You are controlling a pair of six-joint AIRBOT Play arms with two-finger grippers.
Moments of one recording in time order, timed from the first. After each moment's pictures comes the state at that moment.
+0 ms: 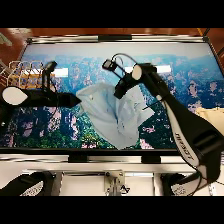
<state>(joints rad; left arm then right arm) -0.24 -1.07 1.09 0.91 -0.94 -1.32 0.44 -1.68 1.71 -1.32 1.06 0.86</state>
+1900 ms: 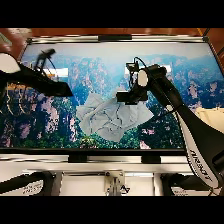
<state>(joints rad) -0.14 -1.32 1.53 1.19 -1.43 -1.45 0.49 -1.52 1.53 -1.43 1.31 1.84</state>
